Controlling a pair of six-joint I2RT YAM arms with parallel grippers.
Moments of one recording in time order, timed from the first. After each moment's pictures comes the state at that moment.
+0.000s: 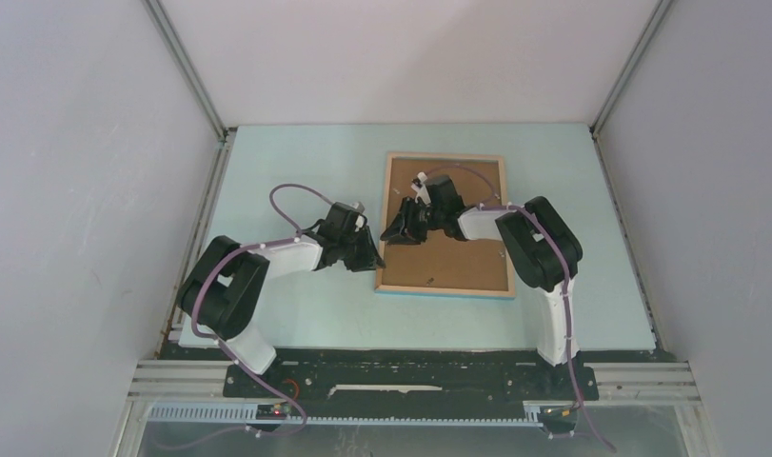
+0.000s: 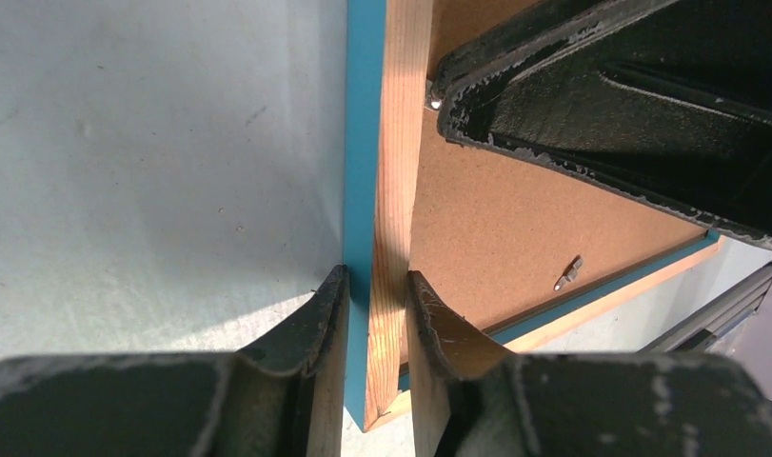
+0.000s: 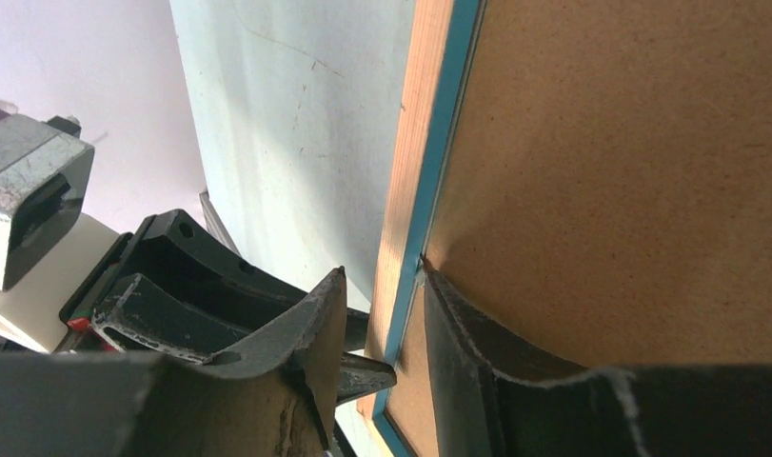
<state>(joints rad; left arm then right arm) -0.53 1.65 0.79 -0.07 0.24 -0.73 0.54 2.11 1.20 0.21 -0.64 0.87</state>
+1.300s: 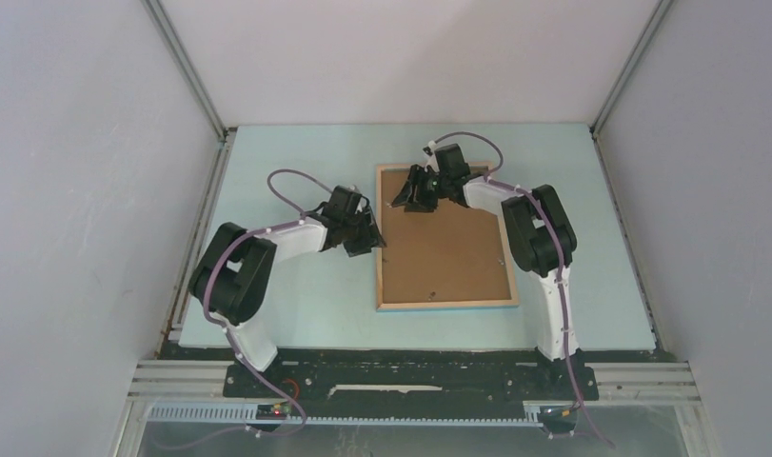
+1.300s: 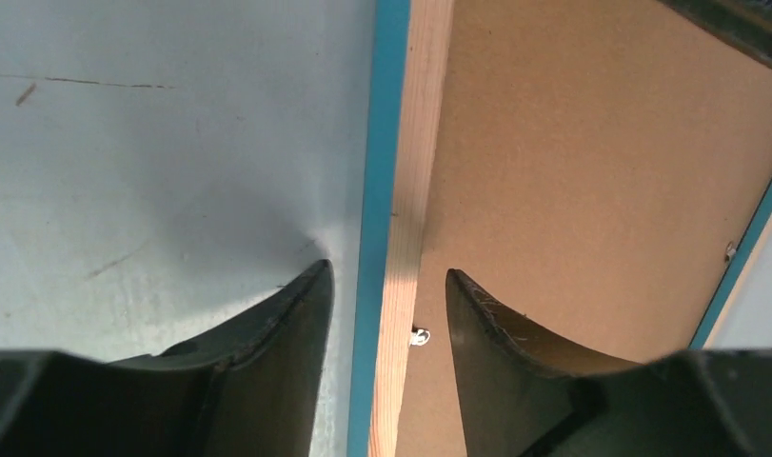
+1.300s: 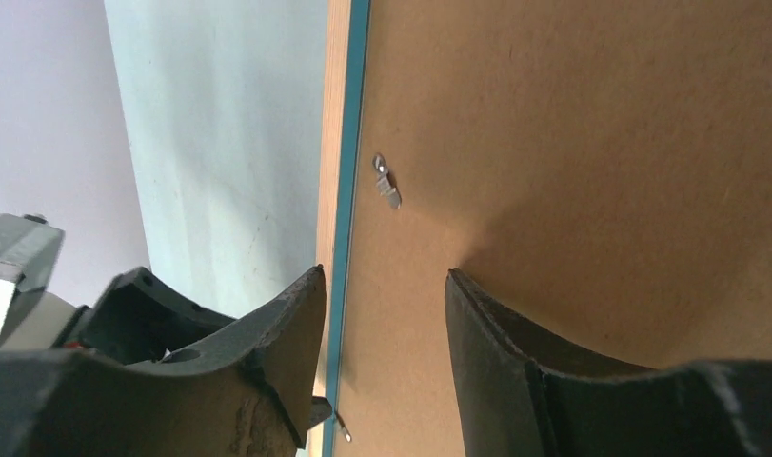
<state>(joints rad) -0.48 1.72 0.96 -0.16 0.13 -0.75 0.41 2.22 1.54 -0.07 -0.55 0.66</state>
